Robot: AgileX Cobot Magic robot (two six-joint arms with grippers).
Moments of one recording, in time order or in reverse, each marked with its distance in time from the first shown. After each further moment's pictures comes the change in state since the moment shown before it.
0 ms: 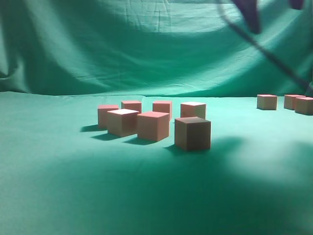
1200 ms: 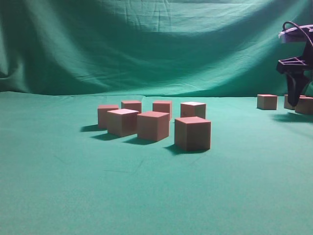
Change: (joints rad) left arm 0.000 0.000 0.000 0.000 0.000 0.000; right arm -0.562 0.307 0.000 0.628 -0.571 -0.577
